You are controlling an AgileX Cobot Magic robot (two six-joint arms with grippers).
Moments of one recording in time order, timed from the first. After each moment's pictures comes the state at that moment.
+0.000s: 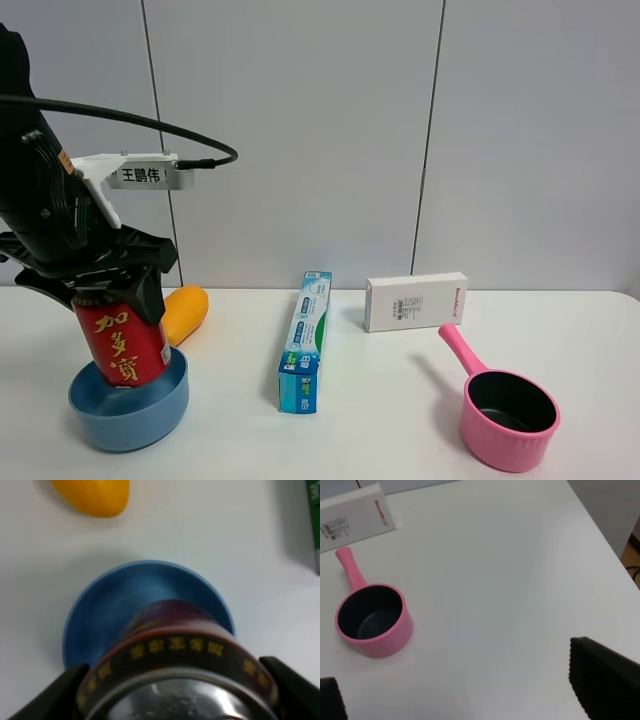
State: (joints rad) left arm -0.38 1.59 -0.99 -0.01 0.63 -0.17; right arm -0.05 0.00 -0.50 0.05 1.07 -0.04
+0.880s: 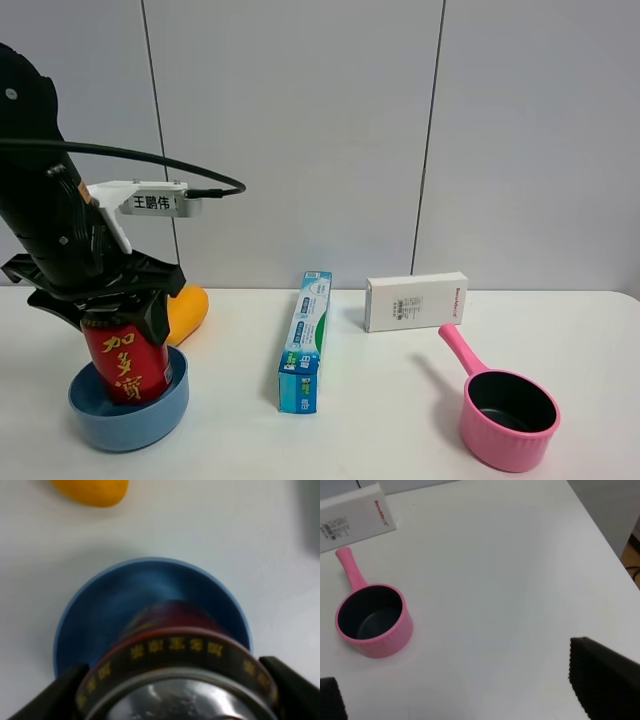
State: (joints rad) left arm -0.38 1.66 -0.99 0.00 0.59 -0.17; right arm -0.05 0.00 -0.50 0.05 1.07 -0.04
